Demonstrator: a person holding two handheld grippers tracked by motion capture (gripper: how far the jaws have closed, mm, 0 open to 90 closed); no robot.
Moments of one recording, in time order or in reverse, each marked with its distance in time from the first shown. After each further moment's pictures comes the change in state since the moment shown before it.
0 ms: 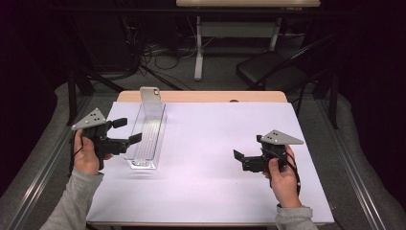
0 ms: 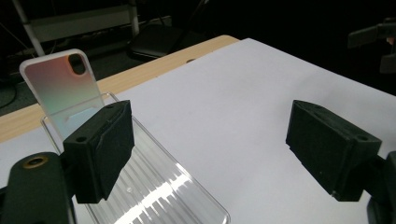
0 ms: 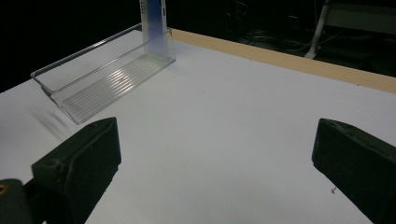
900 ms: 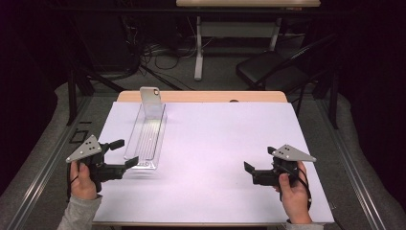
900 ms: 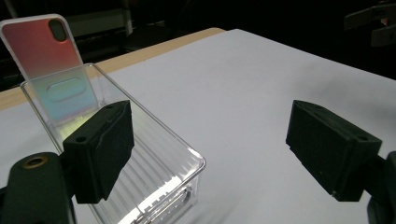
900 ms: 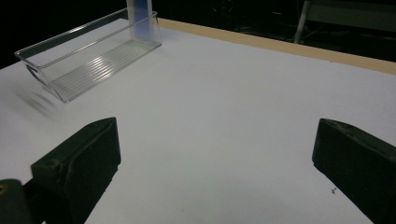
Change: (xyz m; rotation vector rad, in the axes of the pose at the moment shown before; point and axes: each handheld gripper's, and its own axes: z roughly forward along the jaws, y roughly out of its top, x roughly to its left) left arm -0.019 -0.060 -0.018 -0.043 -0.012 0.009; right arm -0.004 -0.034 -0.029 0.001 -0.059 -0.001
